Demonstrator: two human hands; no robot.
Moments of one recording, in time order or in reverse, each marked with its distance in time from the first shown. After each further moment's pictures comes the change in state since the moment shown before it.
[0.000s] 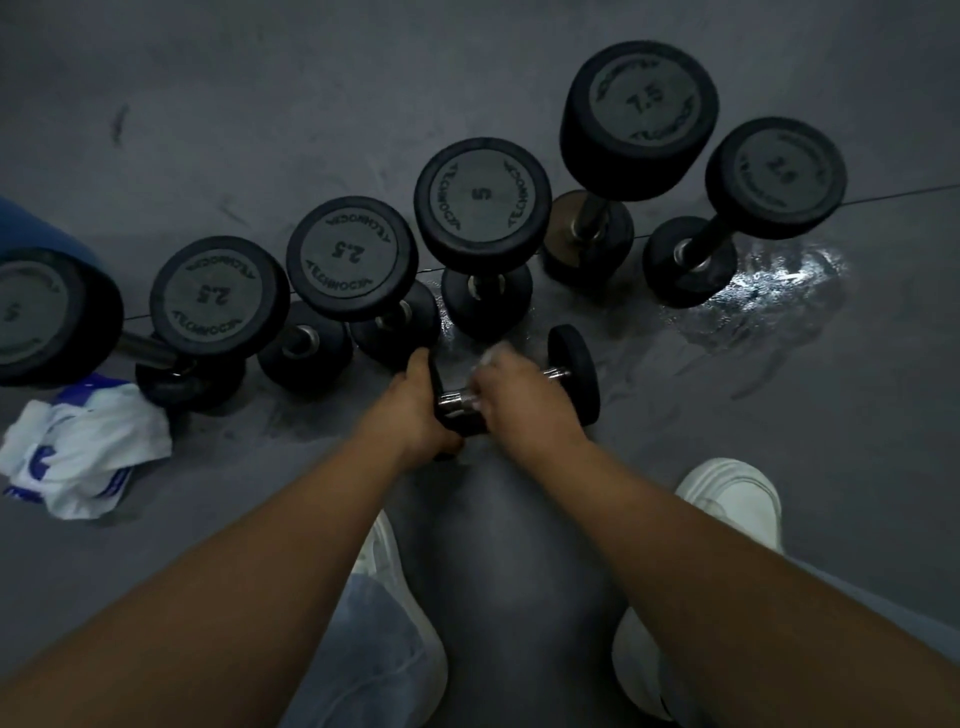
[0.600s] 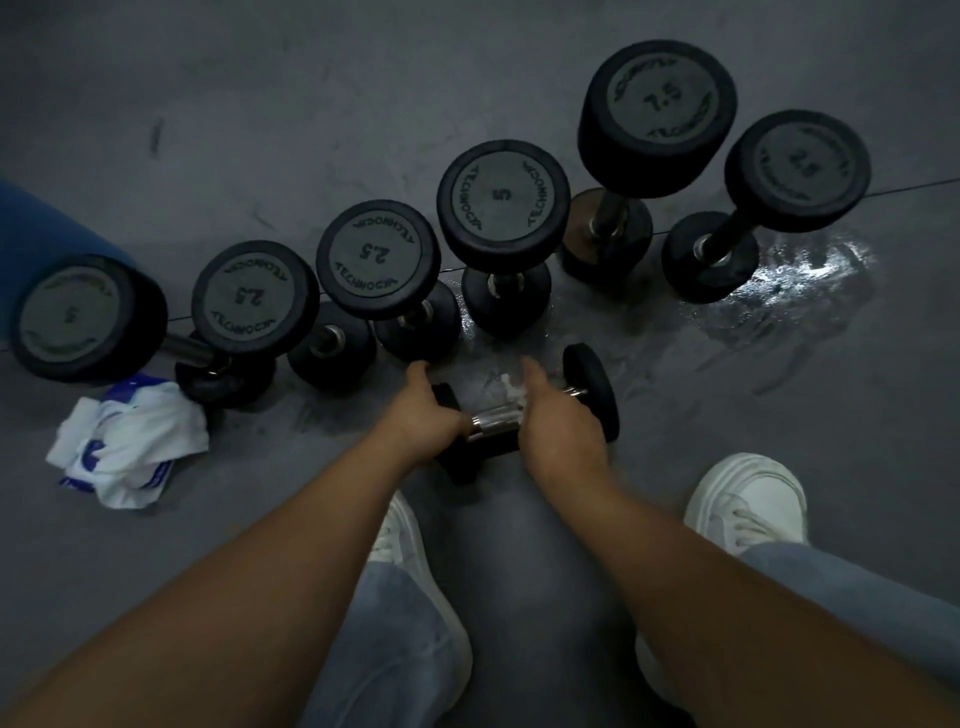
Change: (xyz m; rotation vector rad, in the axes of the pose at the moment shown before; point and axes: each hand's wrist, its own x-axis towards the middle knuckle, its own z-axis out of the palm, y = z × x) left_hand -0.017 0.002 -0.007 -0.351 -0.003 -0.217; right_hand -0.033 -0.005 0.006 0.035 0.001 0.300
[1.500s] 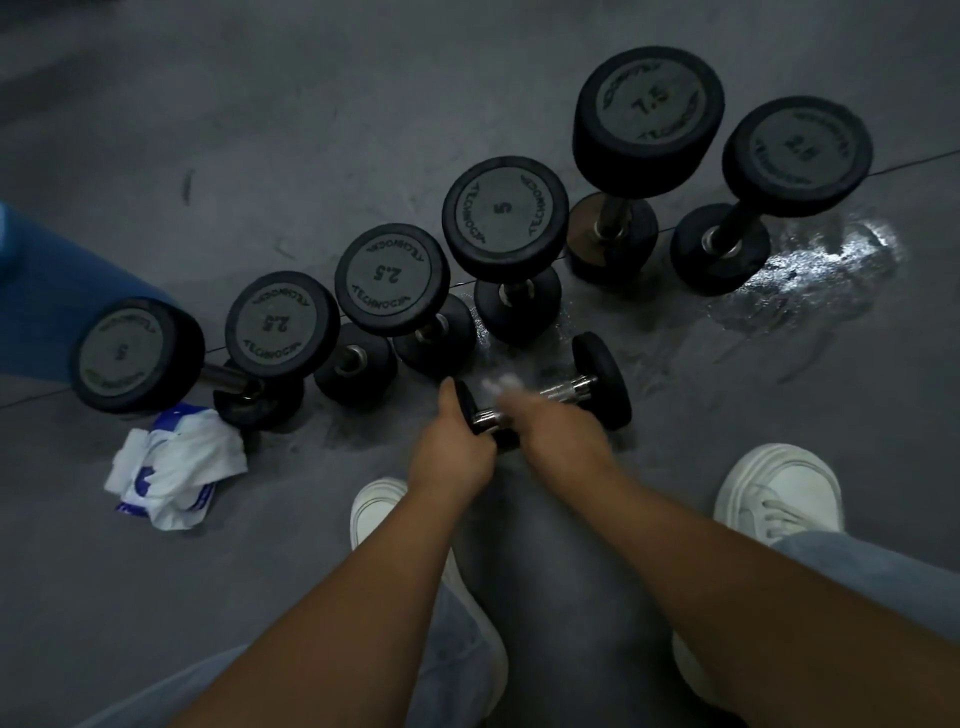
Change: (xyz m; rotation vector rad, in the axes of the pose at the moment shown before) left_hand -0.022 -0.009 0.025 0.128 0.174 0.071; right_hand -0.004 -0.005 0.003 0.185 -0.120 -0.134
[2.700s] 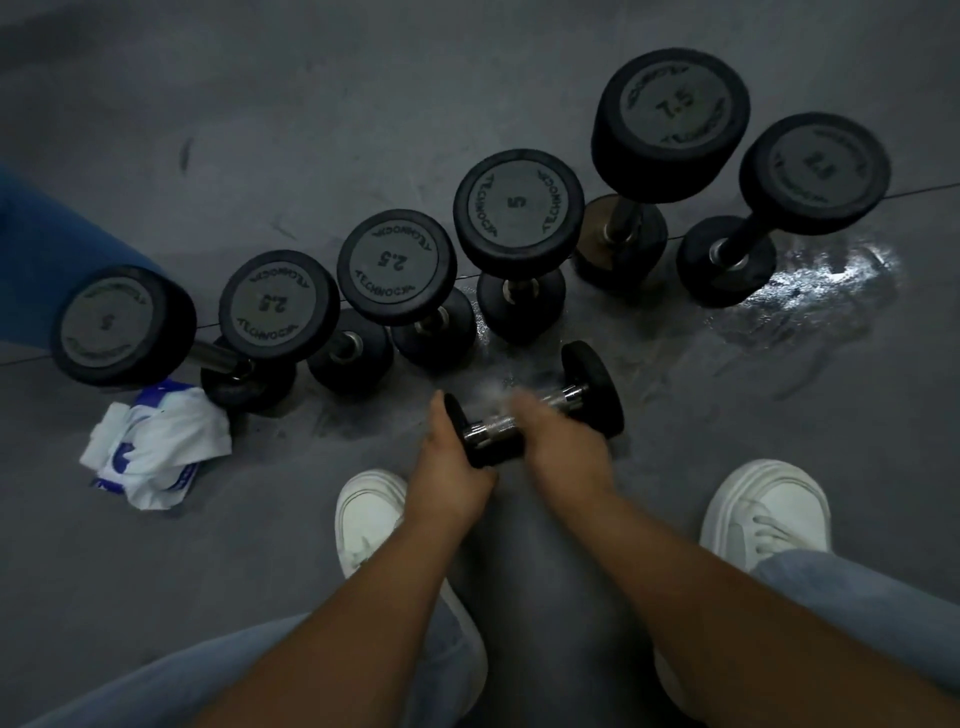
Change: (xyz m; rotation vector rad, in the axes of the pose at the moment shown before) left_hand -0.012 -0.028 0.024 -0.136 0.041 0.046; right_hand -0.009 0.016 0.018 -0.133 0.055 -0.094
